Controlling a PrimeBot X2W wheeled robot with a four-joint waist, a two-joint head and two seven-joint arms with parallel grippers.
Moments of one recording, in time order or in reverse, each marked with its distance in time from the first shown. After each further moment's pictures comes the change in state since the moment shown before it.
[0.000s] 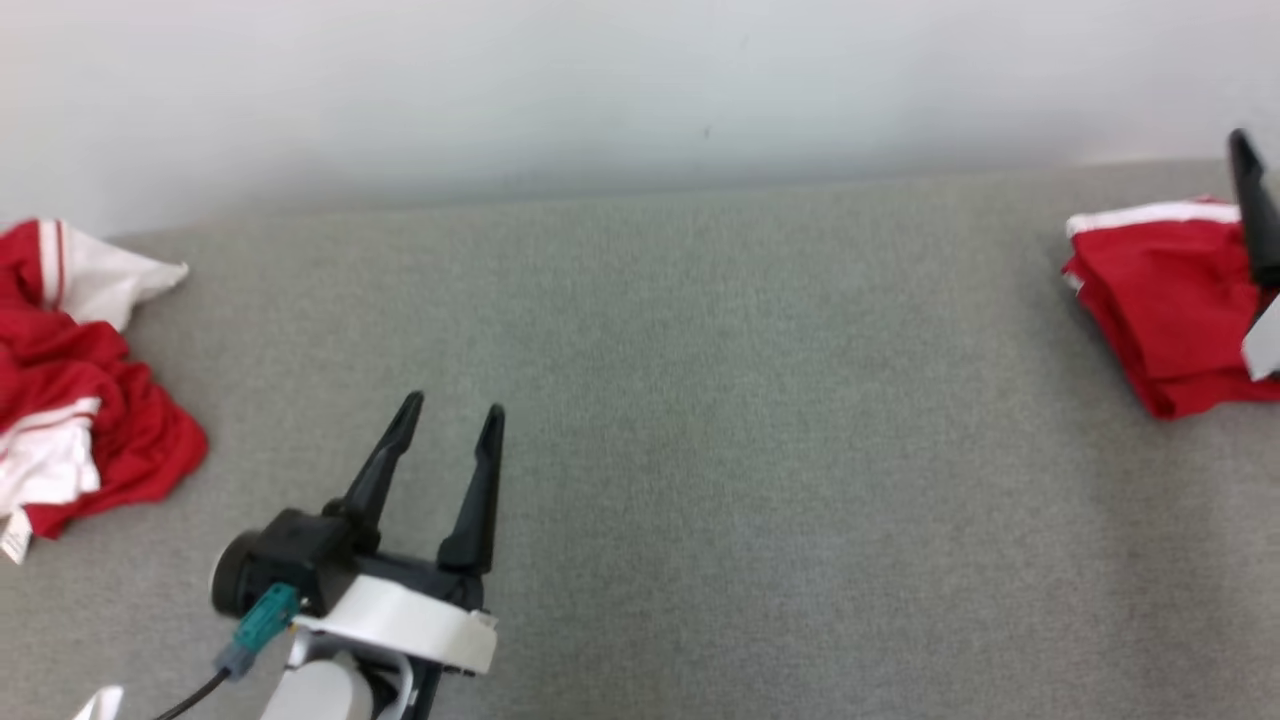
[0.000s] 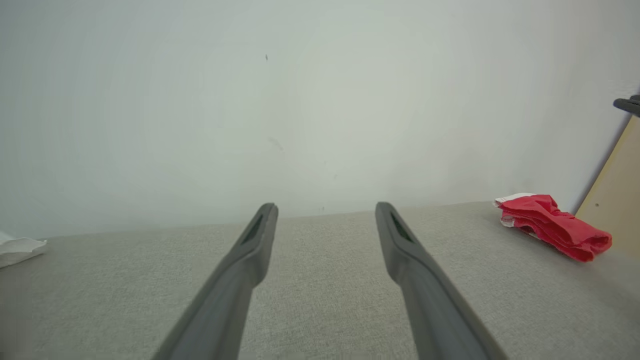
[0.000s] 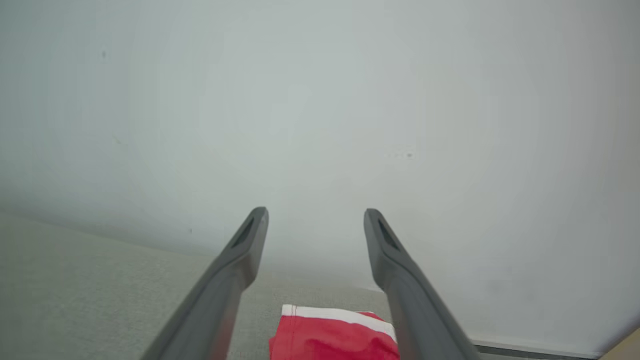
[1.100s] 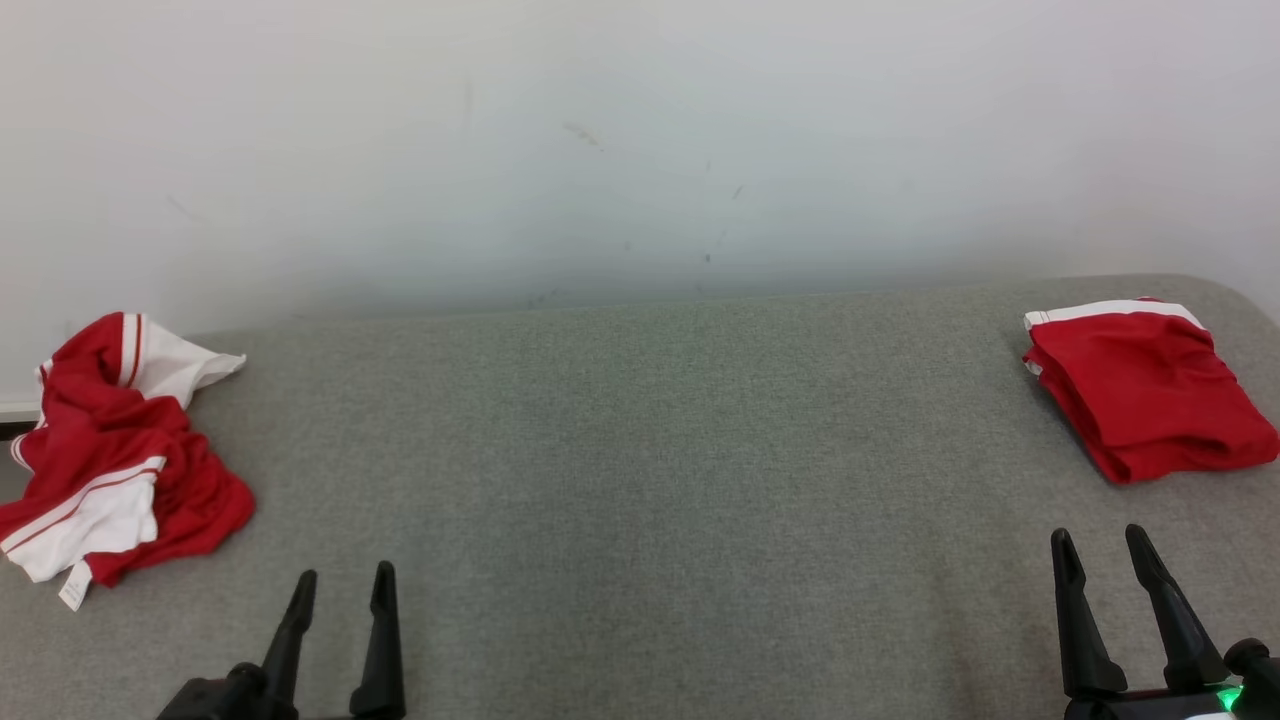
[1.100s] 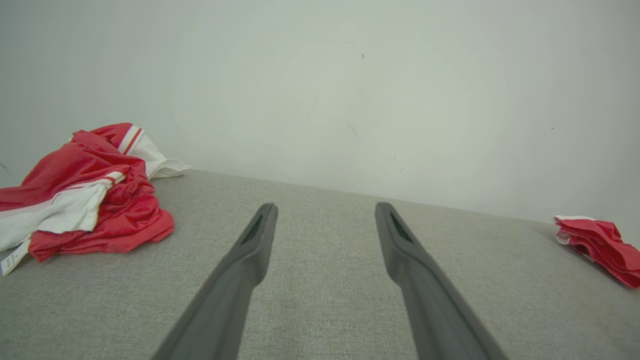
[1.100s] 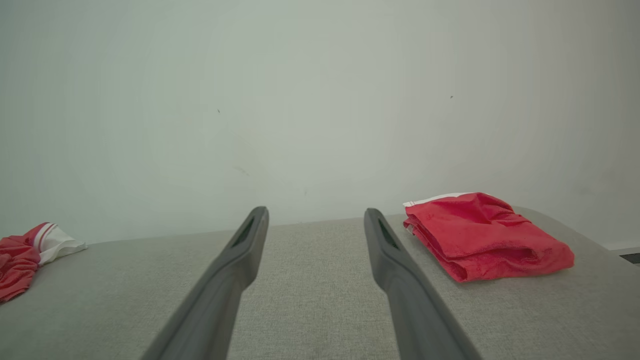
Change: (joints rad) left arm 0.288 -0.113 0.262 0.012 0.023 -0.037 -0.002; right arm 1.000 0.372 -0.528 -0.786 -0.242 0.000 -0.002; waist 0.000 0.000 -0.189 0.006
